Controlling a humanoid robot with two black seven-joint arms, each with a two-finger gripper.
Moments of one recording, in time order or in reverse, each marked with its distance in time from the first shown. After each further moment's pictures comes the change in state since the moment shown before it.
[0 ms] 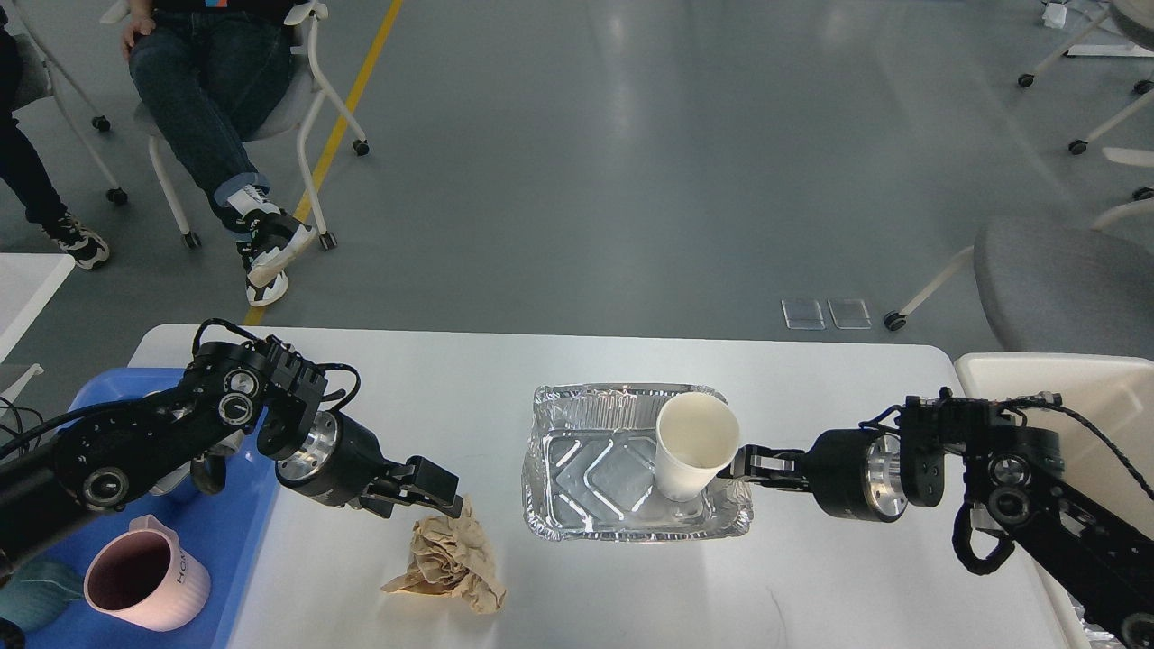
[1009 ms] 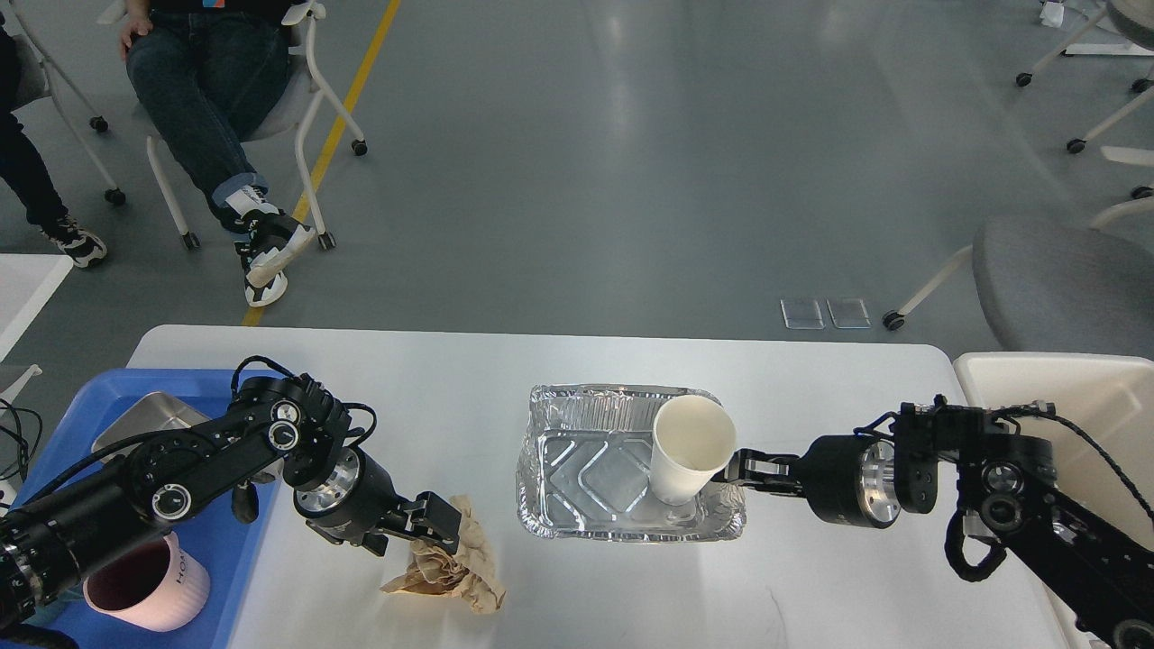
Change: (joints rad) left arm 0.018 -0.103 0.027 0.156 0.000 0.000 0.066; right arm -0.014 0.017 0.000 -0.001 0.000 -0.015 0.000
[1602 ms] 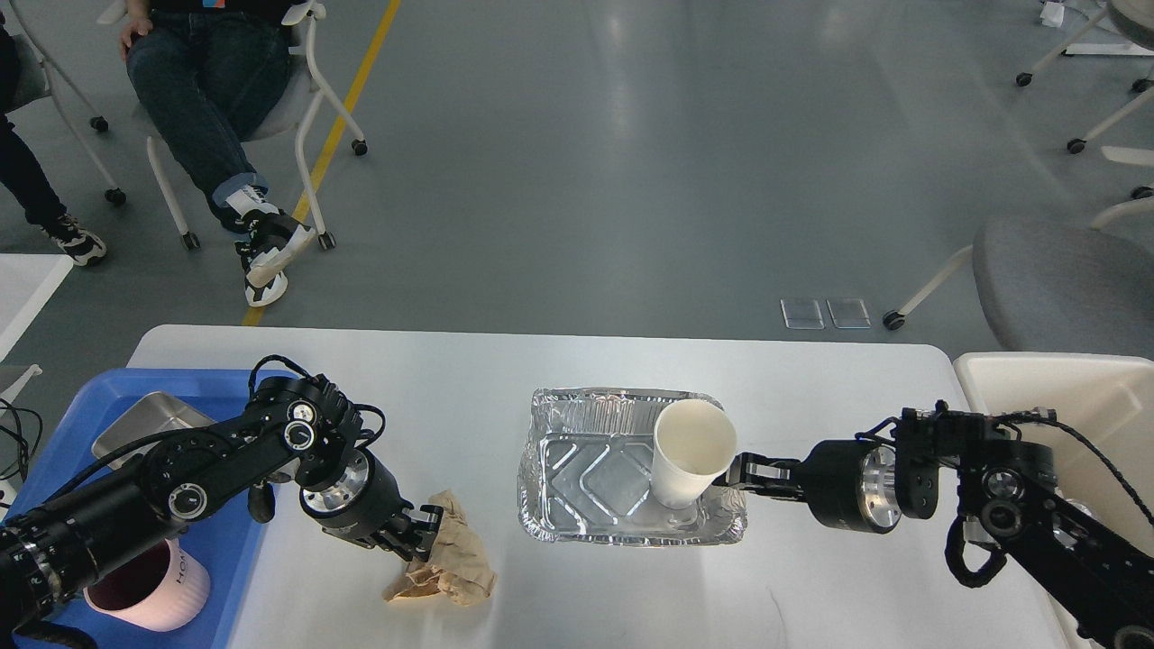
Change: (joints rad) left arm -0.006 -0.029 -0.001 0.003 0.000 0.000 0.095; right arm -0.015 0.000 0.001 0.002 0.000 -0.010 0.000
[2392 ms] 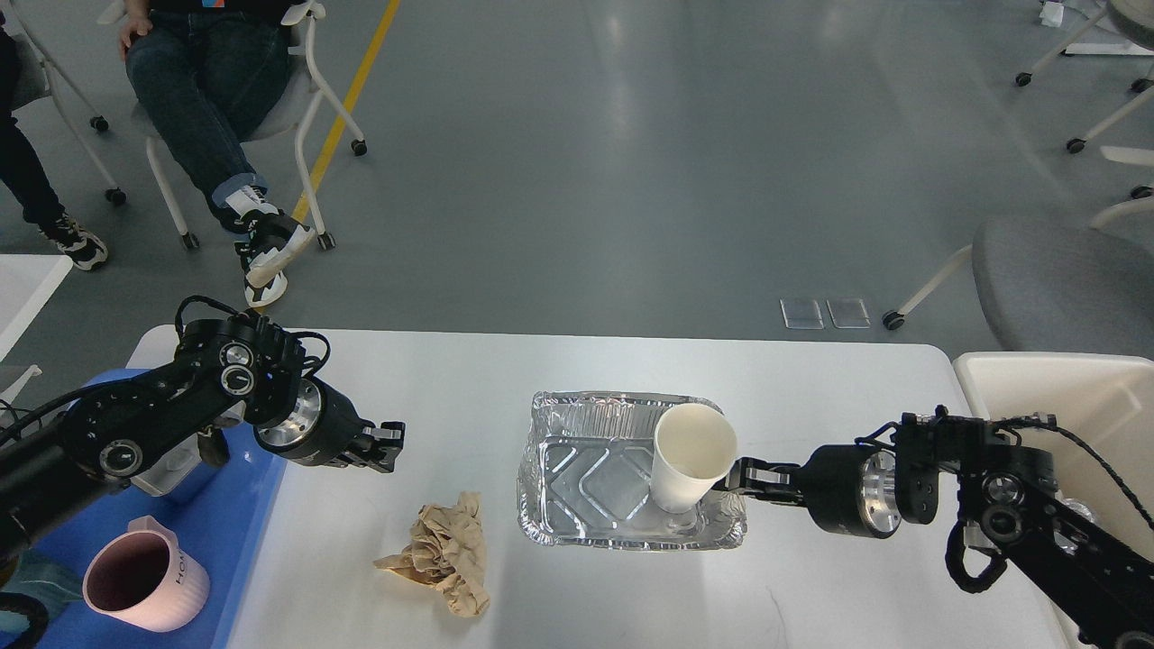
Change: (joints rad) left arm -0.046 0.125 -0.113 -0.054 0.003 0.087 0.004; right arm -0.011 -0.001 -0.001 0.007 0.000 -0.002 0.000
